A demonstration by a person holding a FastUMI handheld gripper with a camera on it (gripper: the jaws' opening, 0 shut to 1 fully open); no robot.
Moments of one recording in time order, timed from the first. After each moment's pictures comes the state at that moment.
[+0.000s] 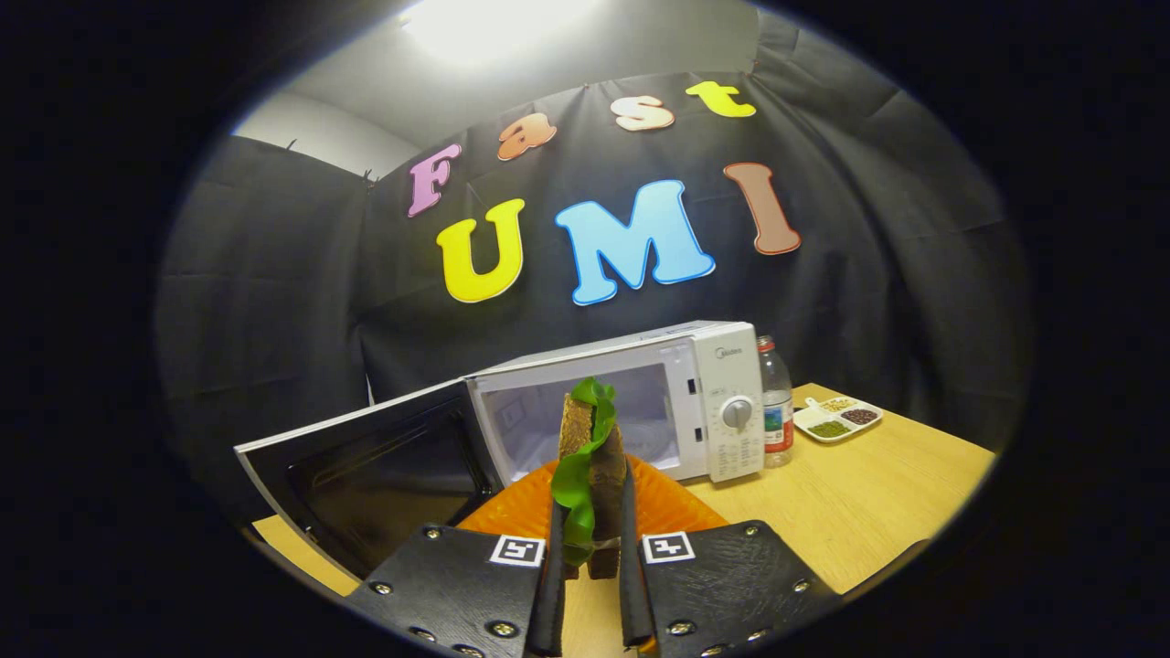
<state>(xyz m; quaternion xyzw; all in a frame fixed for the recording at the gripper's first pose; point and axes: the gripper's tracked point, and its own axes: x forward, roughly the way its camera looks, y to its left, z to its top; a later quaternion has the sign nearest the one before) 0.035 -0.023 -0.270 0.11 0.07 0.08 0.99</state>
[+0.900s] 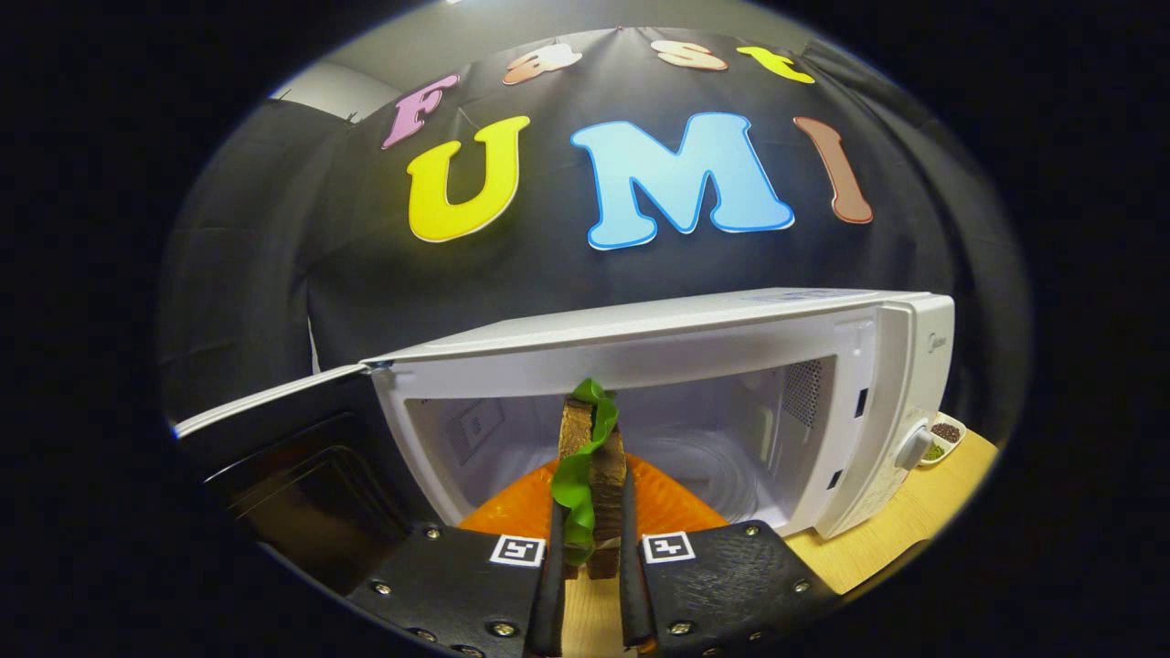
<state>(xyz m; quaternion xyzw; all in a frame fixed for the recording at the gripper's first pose) 0.250 0.050 -0.322 0.07 0.12 0.05 0.99</state>
